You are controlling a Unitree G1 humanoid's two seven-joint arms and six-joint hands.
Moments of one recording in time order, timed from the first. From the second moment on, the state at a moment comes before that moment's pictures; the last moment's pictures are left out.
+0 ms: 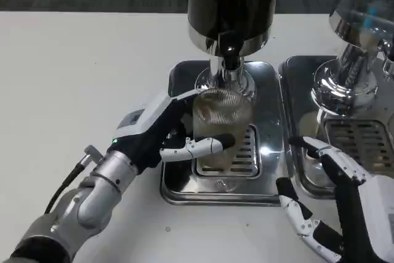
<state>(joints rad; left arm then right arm) -0.55 0.32 -0.33 1.07 0.53 -0.76 0.21 0.43 -0.20 0.19 -0.08 -0.79 -0.40 -0.59</state>
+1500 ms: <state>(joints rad) -0.32 0.46 0.01 0.32 -0.40 -0.61 -0.49 0.30 -0.20 0.21 0.04 -0.72 -0.42 -0.59</state>
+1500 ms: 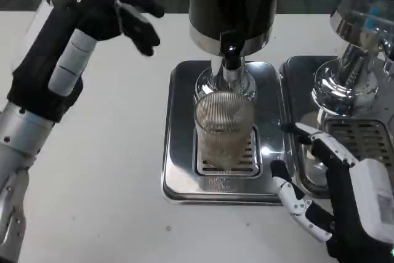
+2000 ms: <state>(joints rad) -0.58 0.37 0.08 0.50 -0.61 -0.09 -0.98 0.26 -0.18 0.21 0.11 -0.71 -0.43 -0.62</state>
